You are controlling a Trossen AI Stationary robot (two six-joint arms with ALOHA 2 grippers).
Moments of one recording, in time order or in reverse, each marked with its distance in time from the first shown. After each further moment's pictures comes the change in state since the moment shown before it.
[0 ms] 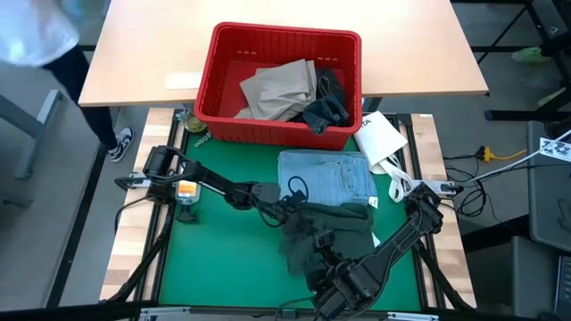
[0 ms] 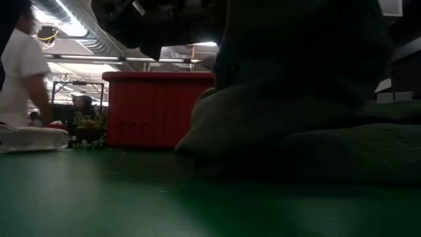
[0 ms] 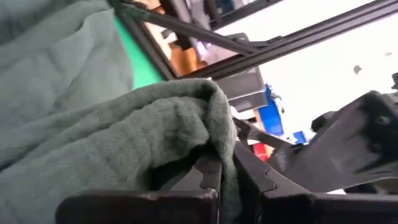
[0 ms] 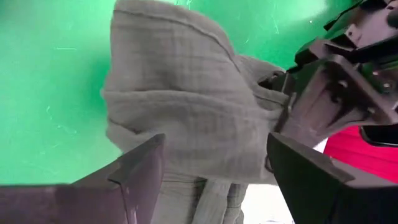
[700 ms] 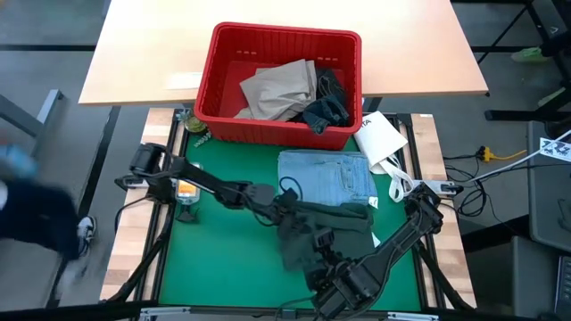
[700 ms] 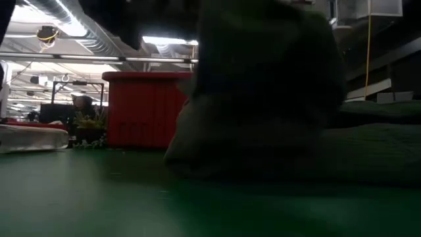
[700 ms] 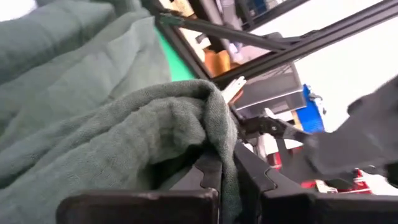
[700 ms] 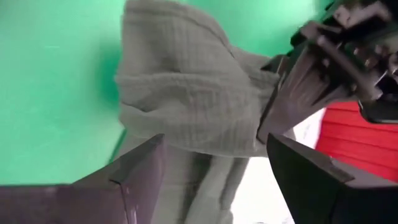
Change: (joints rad) left arm -0.026 -0.099 -0.059 -0.181 -0.112 0.109; right arm 0.000 0.000 0.000 -0.003 0.024 -0.024
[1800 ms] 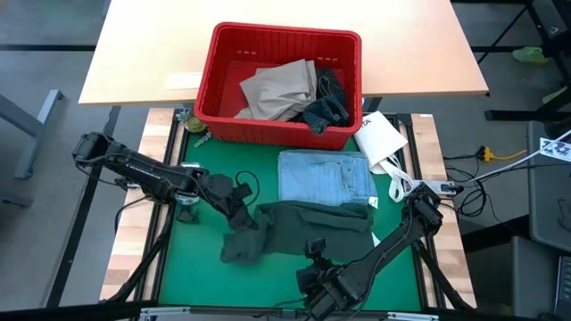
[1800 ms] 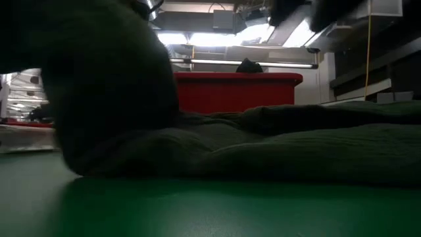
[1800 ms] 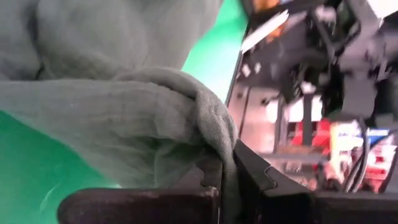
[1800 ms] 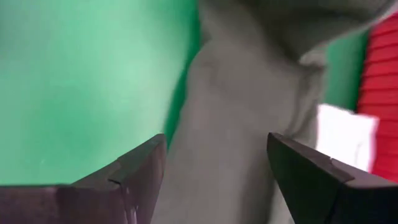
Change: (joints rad) left arm -0.033 -0.623 -0.335 -0.546 0.049 -0.107; right arm -0.002 0.002 -0.263 0.337 0.023 0.032
